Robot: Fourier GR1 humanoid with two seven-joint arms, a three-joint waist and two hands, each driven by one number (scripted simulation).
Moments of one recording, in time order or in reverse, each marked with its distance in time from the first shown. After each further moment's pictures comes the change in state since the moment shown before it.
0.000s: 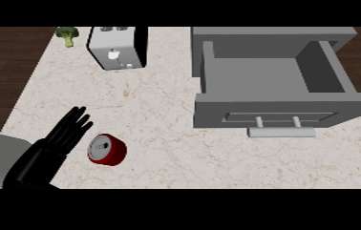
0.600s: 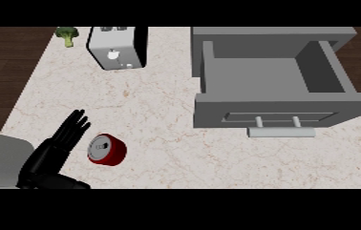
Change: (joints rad) left arm -0.081 0.029 0.067 0.359 -0.160 -0.037 -0.295; right arm -0.001 0.032 -0.050 -0.028 -0.017 0.053 0.032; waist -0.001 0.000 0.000
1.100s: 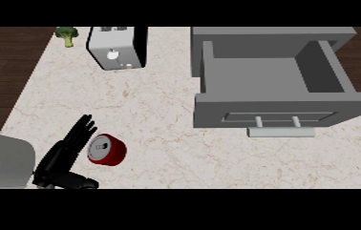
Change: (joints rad) left arm -0.083 0.017 0.003 0.300 -0.109 0.000 -0.202; right arm -0.015 0.003 -0.035 -0.015 -0.029 0.016 0.039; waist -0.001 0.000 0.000
